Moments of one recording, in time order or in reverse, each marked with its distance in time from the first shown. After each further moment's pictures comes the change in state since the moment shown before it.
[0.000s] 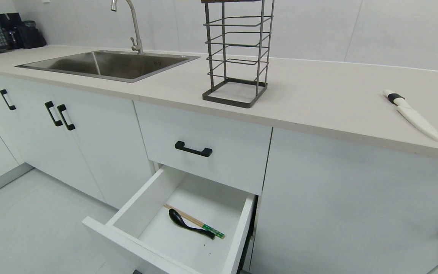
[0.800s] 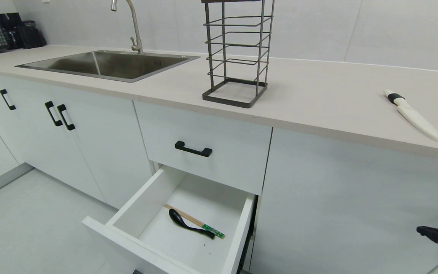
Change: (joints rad) left arm 0.000 0.000 0.000 0.000 0.000 0.000; right arm 0.280 0.389 -0.070 -0.039 -0.017 0.014
